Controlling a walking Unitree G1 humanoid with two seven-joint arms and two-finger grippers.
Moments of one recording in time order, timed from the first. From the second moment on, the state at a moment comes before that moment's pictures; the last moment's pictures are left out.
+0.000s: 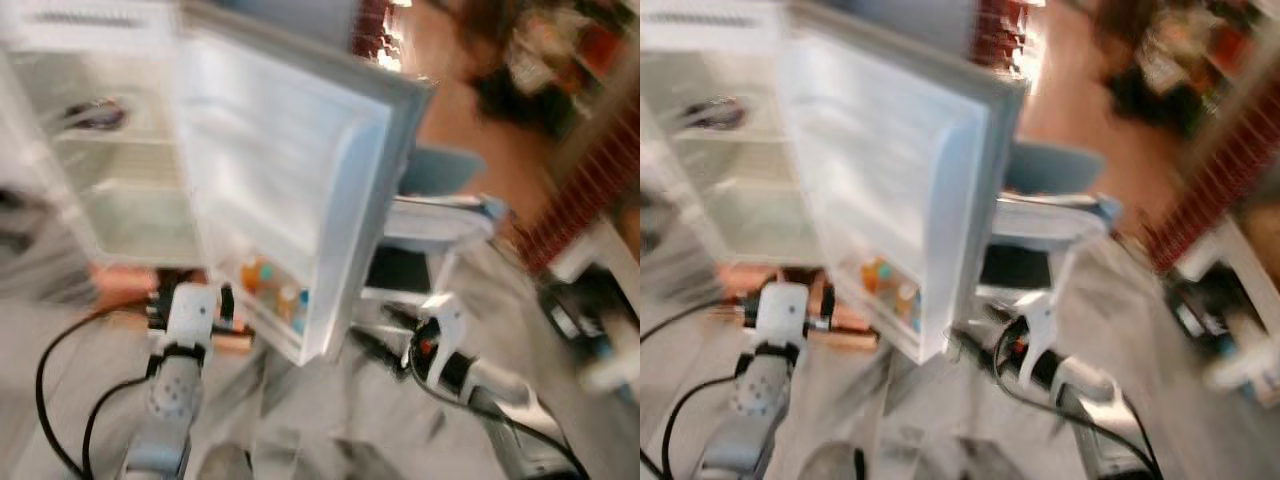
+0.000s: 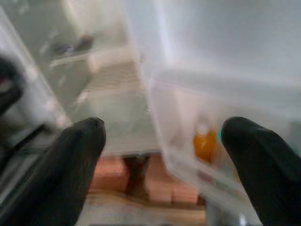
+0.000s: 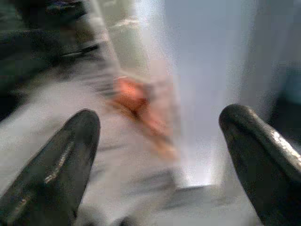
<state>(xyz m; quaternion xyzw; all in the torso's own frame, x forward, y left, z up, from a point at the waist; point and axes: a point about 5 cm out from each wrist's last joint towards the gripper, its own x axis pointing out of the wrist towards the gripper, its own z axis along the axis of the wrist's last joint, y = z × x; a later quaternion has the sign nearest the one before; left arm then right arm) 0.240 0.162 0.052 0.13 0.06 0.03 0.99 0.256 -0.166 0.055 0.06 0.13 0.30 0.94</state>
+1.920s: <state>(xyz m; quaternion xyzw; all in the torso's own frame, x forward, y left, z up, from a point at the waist) 0.239 0.156 0.047 0.10 0.08 0.01 0.99 0.321 -0.213 0.102 0.11 -0.04 -0.06 0.99</state>
